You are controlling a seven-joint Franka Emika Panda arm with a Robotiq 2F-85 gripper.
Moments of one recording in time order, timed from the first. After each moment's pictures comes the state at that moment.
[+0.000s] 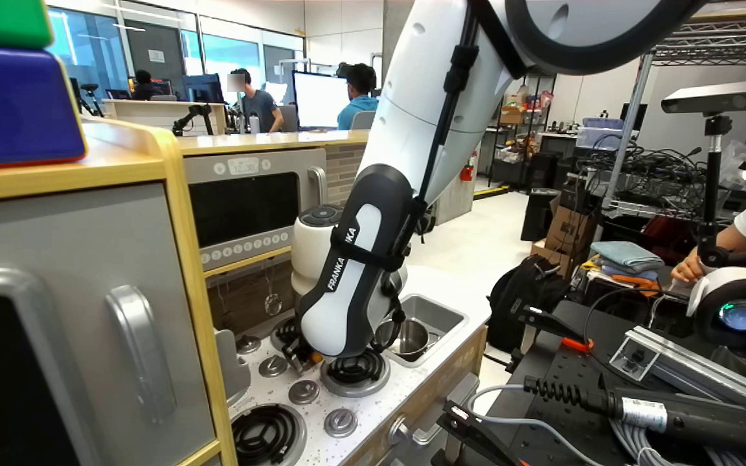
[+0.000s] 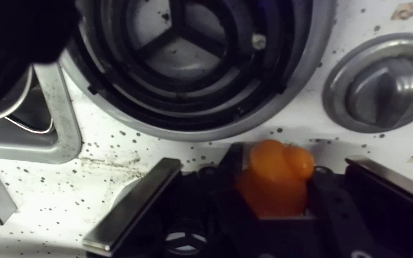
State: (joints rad) arm 0.31 1.18 -0.19 -1.59 -0.05 3.01 0.25
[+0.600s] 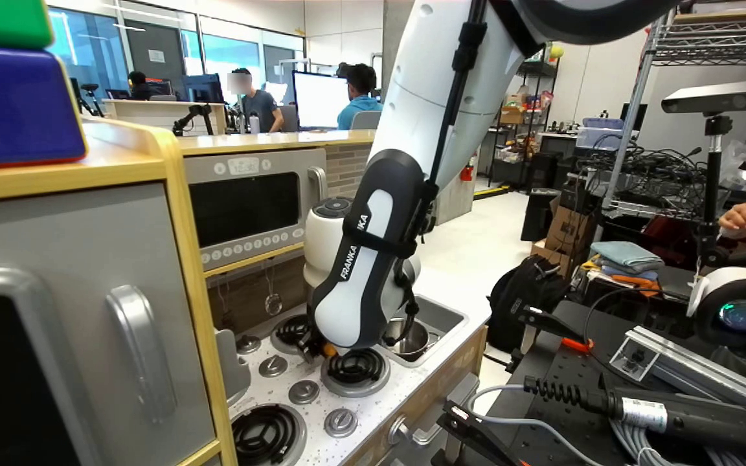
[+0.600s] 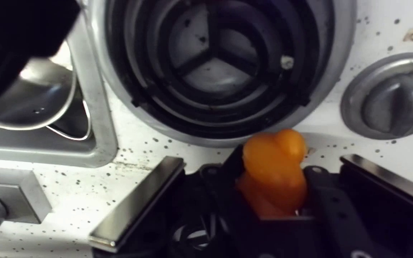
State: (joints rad) arm 0.30 1.11 -0.21 -1.70 -0.05 3.05 0.24
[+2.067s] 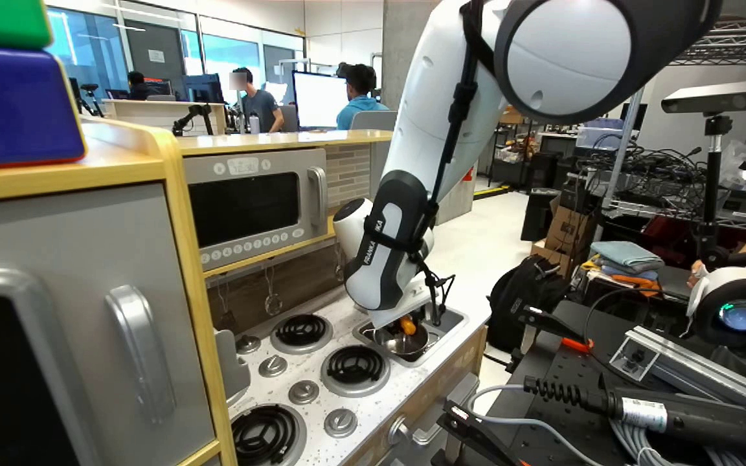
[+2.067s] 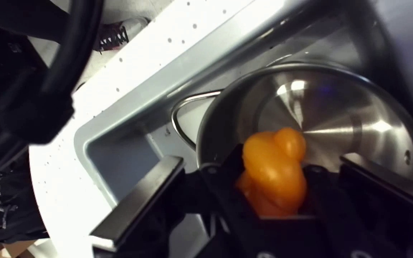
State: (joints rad) arm 0.31 1.25 -0.45 -1.51 0.00 2.49 0.66
